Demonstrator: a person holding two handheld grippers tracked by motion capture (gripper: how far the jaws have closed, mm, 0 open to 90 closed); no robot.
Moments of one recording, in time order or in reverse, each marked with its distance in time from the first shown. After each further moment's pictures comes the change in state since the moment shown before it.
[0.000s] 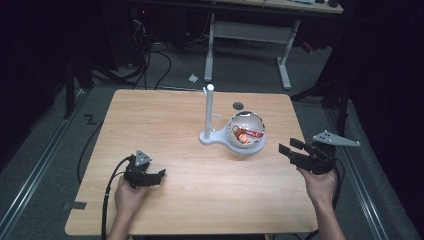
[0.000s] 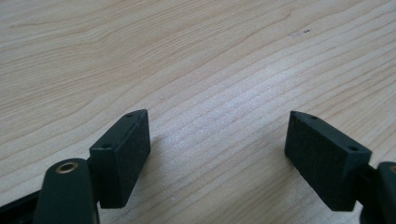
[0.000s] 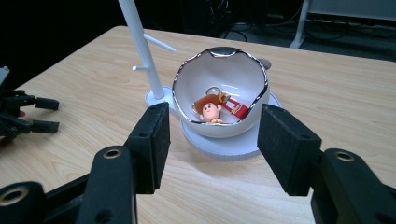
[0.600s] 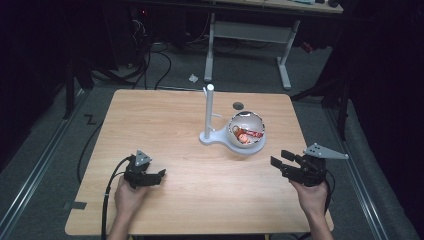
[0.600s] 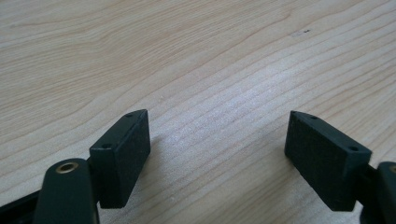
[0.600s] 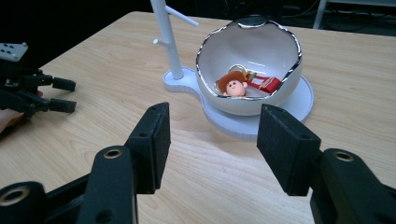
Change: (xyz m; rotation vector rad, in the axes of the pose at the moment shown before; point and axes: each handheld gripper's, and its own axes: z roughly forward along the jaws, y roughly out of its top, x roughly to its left) left arm 0.000 0.000 0.000 0.000 0.001 0.001; right arm 0.019 -0.030 0.009 0.030 0.042 -0.014
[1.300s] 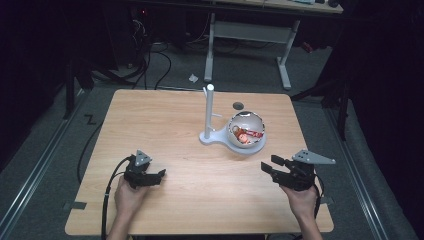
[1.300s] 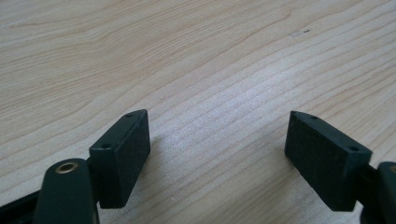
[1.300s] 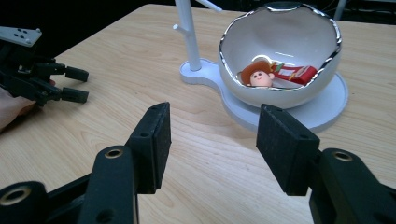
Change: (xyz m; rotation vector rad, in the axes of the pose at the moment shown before) left arm 0.000 0.000 0.000 0.000 0.000 0.000; right arm 0.013 -0.016 0.020 0.000 0.050 -0.013
